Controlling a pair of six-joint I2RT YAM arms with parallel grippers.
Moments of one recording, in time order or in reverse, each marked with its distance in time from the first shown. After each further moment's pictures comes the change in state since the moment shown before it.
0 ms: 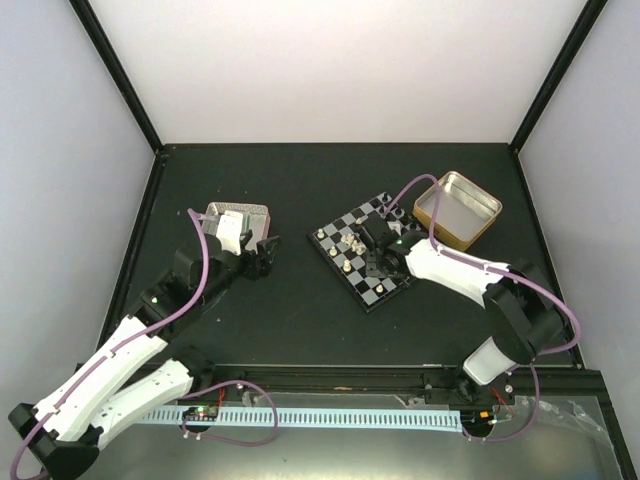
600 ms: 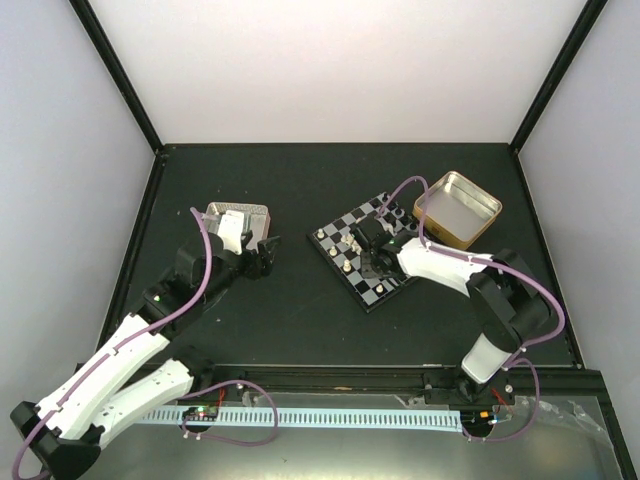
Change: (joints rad) left arm 0.013 0.014 -0.006 0.002 0.008 0.000; right arm -0.002 0.090 0.003 0.067 -0.013 -0.035
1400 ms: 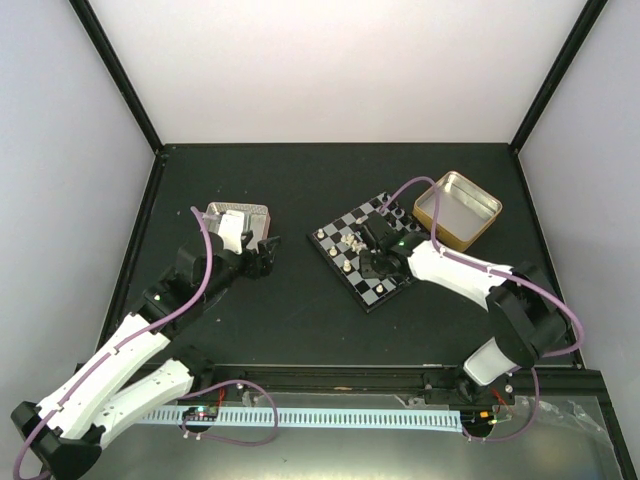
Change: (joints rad) left arm 0.007 0.005 0.000 0.000 0.014 0.000; right arm 0.000 -0.098 -0.014 0.006 -0.113 -0.047
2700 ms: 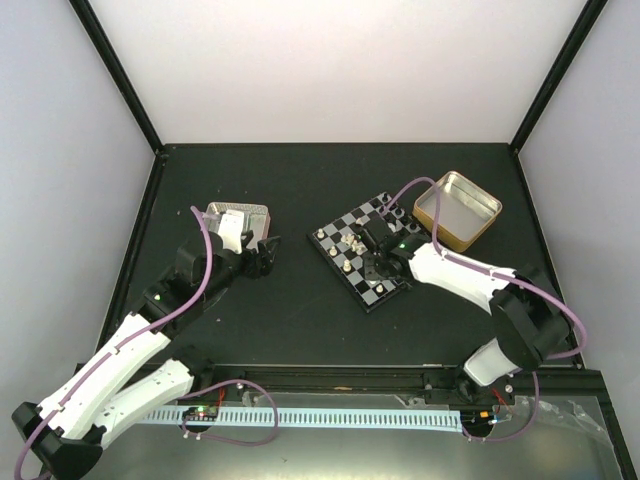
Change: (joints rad) left arm 0.013 0.001 -0.003 0.006 0.018 0.000; right arm 0.014 -0.003 -0.018 -0.040 0.042 0.008
